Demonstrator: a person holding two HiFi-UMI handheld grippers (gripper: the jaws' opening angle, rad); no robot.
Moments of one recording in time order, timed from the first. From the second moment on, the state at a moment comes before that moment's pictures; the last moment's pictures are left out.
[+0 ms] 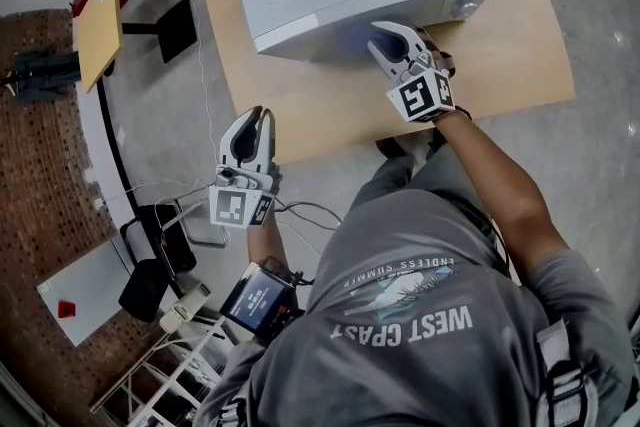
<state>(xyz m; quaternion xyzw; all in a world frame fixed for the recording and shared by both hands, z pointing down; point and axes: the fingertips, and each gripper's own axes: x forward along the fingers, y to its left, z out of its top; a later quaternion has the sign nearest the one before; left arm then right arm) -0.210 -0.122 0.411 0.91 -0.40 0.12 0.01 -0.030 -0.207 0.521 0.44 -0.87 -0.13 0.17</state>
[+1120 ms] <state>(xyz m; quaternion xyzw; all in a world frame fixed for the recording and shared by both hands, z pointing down) -0.131 -0.153 0.405 0.92 -0.37 0.09 0.01 0.128 -0.201 0.528 0.54 -0.81 -0.08 0.23</state>
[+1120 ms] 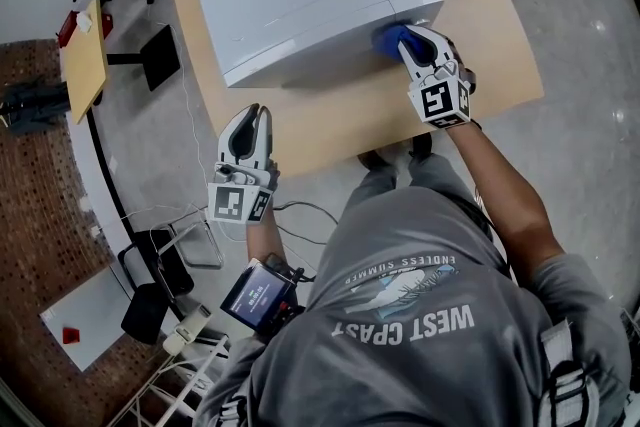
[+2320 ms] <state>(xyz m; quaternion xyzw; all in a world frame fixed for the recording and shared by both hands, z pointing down) -0.097 -0.156 0.388 0.89 -0.43 0.14 -0.01 0.299 -0.354 0.423 0.52 -0.82 0.15 -0.19</state>
